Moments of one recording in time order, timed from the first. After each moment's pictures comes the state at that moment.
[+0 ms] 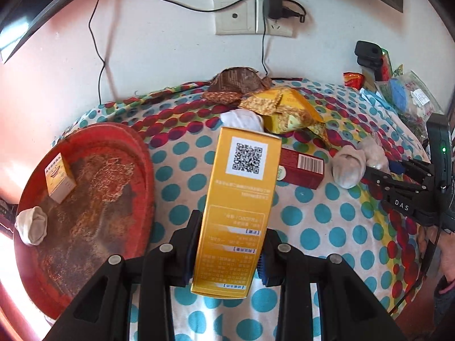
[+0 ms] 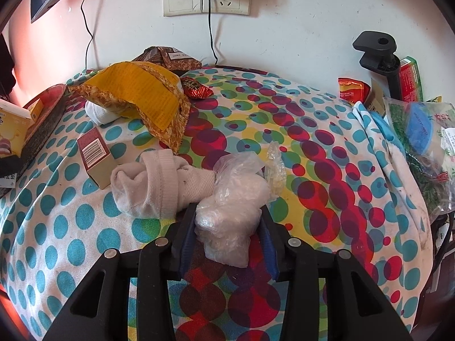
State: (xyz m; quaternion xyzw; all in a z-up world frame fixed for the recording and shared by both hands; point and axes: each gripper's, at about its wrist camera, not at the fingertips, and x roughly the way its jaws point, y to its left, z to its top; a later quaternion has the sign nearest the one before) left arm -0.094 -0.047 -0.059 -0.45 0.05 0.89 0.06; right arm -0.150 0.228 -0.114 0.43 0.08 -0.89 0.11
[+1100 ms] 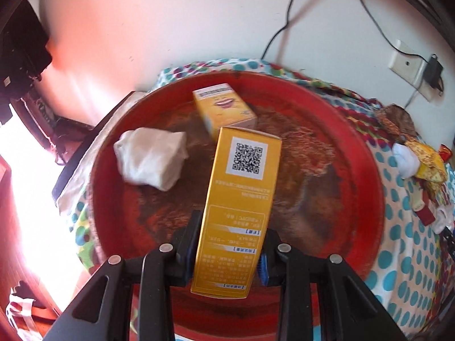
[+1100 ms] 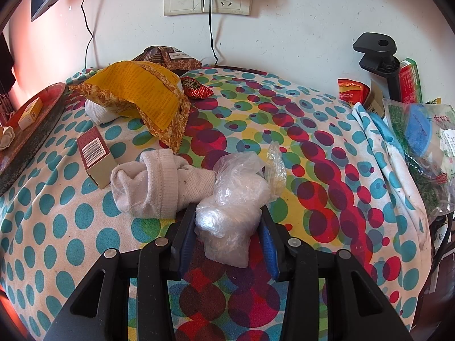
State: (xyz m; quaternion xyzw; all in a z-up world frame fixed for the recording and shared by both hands) left arm -0.068 -0.268 -0.077 -0.47 -0.08 0.87 -0.14; right arm -0.149 0.227 -0.114 0.43 0.08 -0.89 0.11
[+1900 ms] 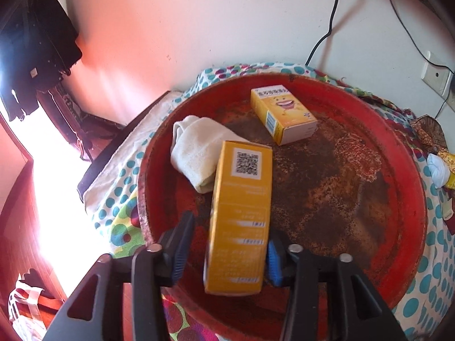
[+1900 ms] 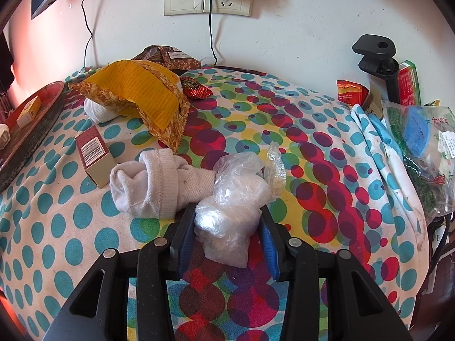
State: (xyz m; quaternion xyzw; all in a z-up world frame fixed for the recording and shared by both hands) left arm -0.043 -0.296 -0.084 -0.44 -0.07 0.87 -0.21; right arm -0.151 0.228 -0.113 0.43 0.08 -0.89 0.10
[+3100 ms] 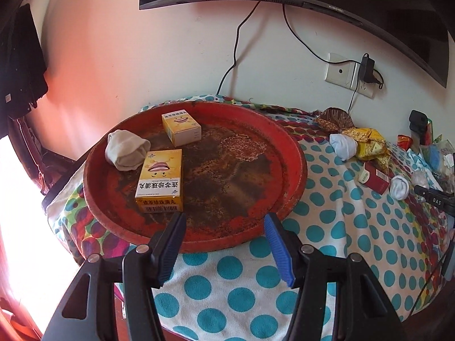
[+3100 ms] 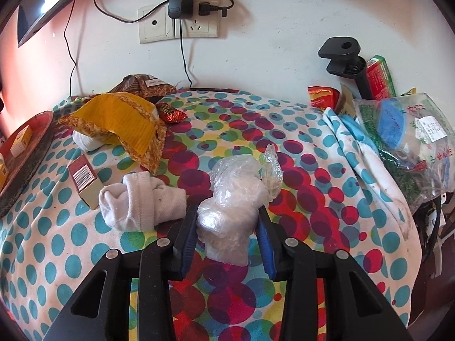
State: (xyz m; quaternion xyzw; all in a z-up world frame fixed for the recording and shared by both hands) left arm 0.027 -0.182 -0.068 -0.34 -0.06 0.93 -0.08; right arm -0.142 0.246 -0.099 0.38 0.05 -0.92 0.06
